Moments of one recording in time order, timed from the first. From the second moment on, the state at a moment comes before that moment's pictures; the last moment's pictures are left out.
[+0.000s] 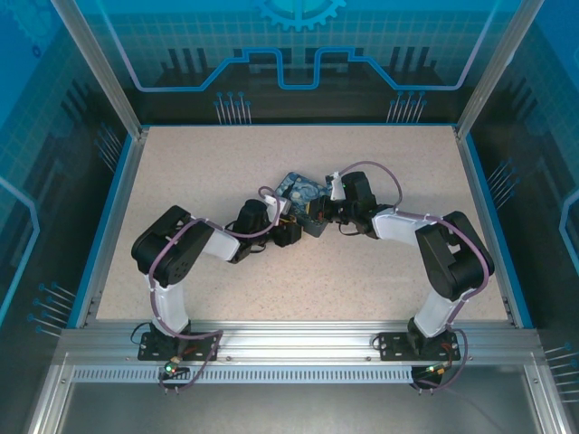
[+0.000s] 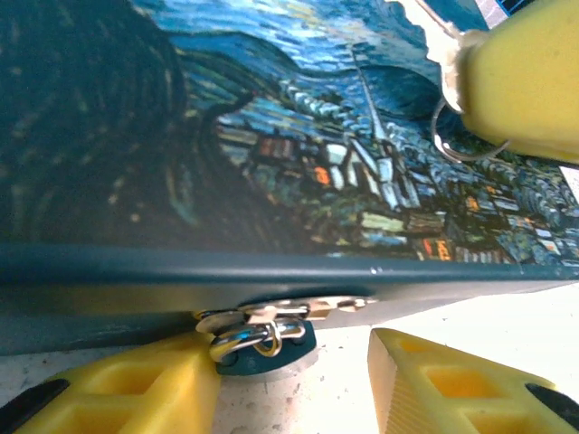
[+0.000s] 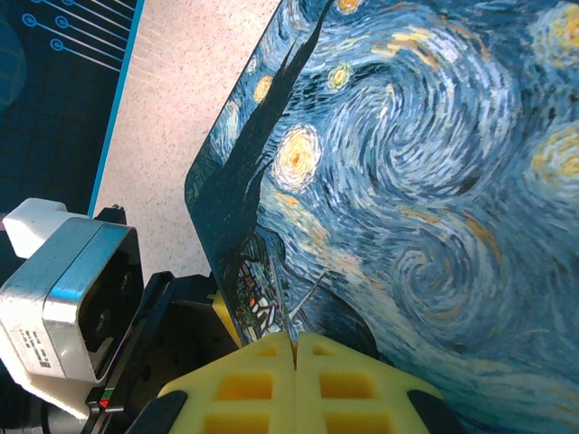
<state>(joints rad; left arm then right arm) -0.51 1.90 0.70 0.65 0.39 -0.37 0.44 1.73 0.89 0.18 -0.48 0.65</state>
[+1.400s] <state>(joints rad) -0.54 1.79 0.78 0.39 0.27 -0.64 0.45 1.28 0.80 -0.04 -0.32 0.43</state>
